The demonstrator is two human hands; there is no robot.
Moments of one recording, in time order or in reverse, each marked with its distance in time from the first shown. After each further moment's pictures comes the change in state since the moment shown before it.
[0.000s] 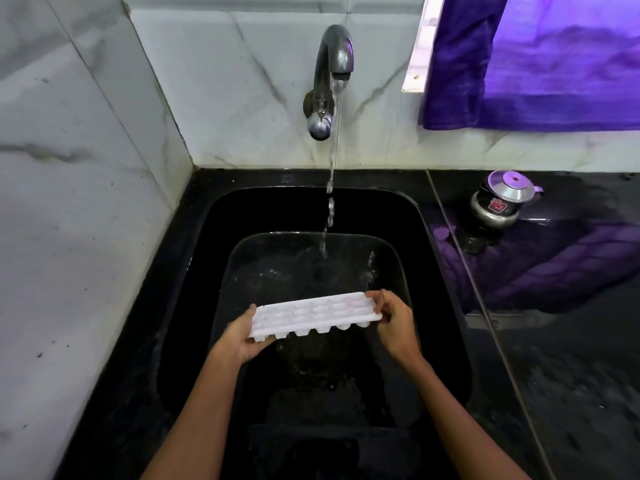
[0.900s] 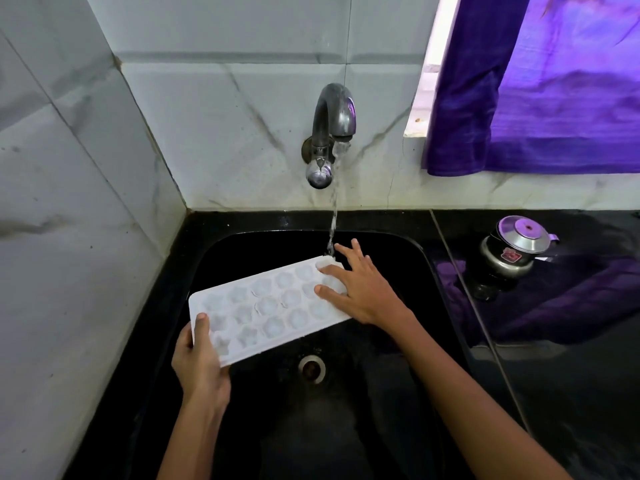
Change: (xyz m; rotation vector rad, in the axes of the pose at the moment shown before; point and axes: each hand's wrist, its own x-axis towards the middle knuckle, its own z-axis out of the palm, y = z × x) left_hand -0.052 0.060 0.028 -0.242 0.230 0.632; right_hand 0.126 -0.109 0.013 -0.685 -0.436 -0.275
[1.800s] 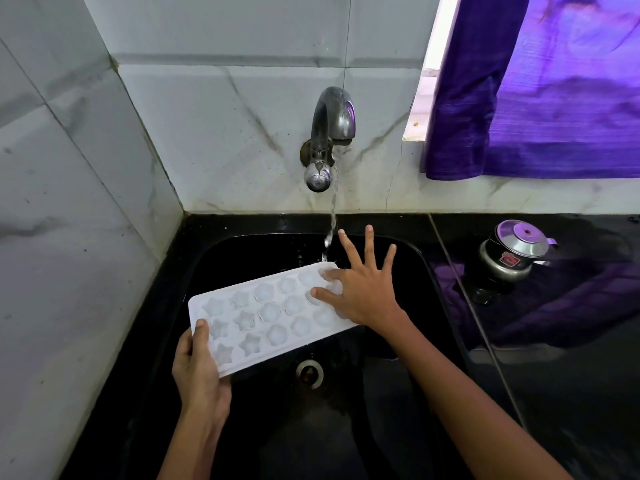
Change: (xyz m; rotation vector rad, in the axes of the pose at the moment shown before) left_hand -0.005 -0.001 0.002 -0.044 -0.033 0.007; right_hand 0.006 -0.014 -0.006 -0.376 0.097 0.117
